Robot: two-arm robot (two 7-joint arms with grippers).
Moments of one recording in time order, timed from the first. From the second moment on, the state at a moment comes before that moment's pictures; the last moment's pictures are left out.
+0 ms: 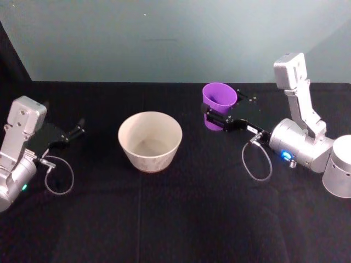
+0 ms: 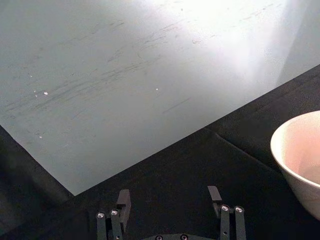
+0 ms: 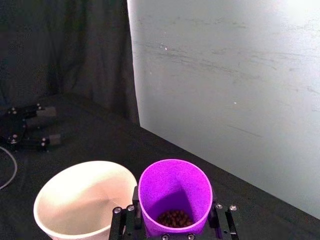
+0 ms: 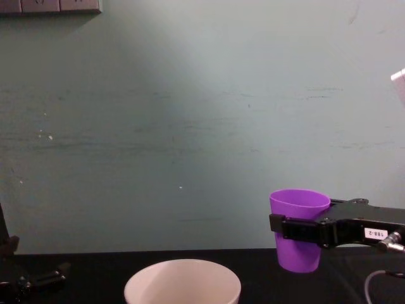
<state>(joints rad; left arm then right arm) -0.20 0.60 0.45 -1.41 -0.25 -0.12 0.03 0.34 0.40 -0.36 -1.43 0.33 0.10 0.46</state>
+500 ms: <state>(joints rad) -0.20 0.60 0.45 -1.41 -0.25 -0.12 0.03 0.34 0.40 -0.36 -1.43 0.33 0.10 0.46</state>
